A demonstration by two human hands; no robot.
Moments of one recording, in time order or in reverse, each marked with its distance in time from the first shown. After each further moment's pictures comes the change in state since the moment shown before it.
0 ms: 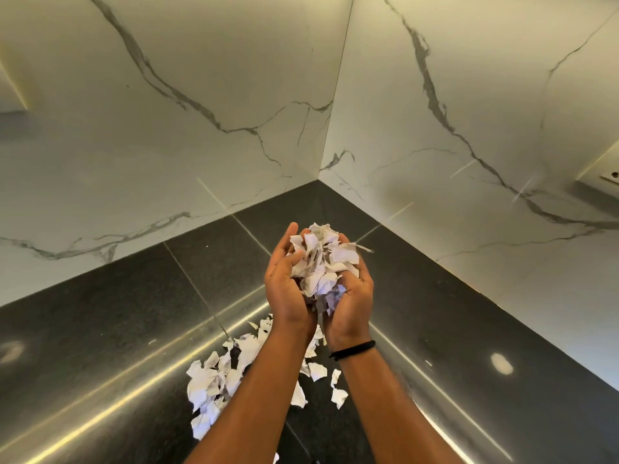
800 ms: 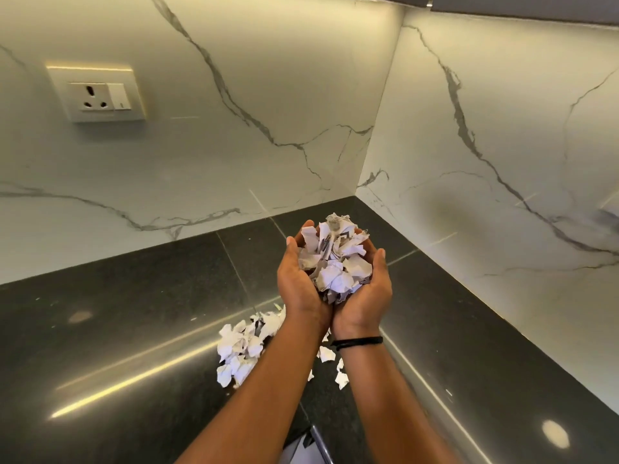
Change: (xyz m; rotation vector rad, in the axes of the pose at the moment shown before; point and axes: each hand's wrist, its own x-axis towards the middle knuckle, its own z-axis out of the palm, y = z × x) left_hand -0.066 0.014 0.020 -0.284 0.045 0.034; right_hand -0.065 -0.045 0.024 0.188 -0.033 0.117
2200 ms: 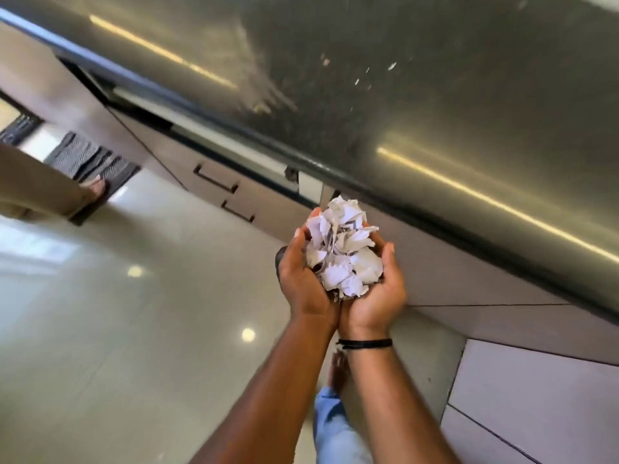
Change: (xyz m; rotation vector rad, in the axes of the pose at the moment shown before) left_hand -0.428 0.265 -0.490 -0.326 0.856 0.772; right_hand -0.538 0.401 -0.155 -0.342 -0.216 0.946
